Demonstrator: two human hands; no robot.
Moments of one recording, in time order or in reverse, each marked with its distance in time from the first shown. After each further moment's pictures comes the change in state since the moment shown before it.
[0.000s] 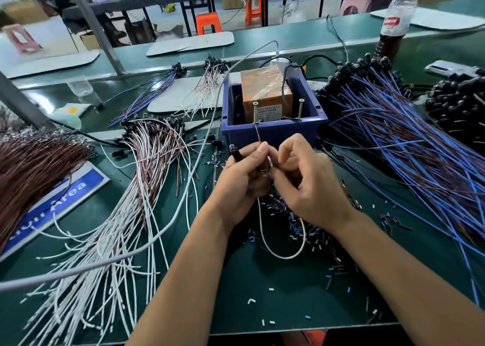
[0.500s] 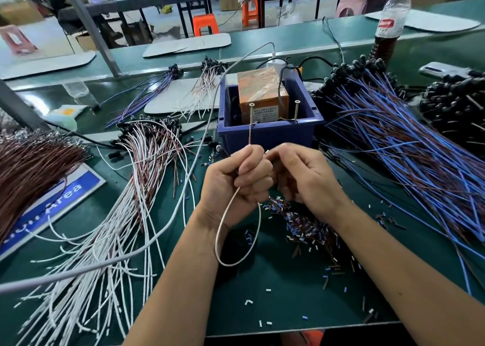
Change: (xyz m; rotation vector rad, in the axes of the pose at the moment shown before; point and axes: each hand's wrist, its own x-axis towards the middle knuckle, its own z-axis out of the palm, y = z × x) left_hand -0.009 0.012 -0.004 -0.466 -0.344 -0.147; right_hand 0.003 0.003 -0.003 0.376 -0.030 0.366
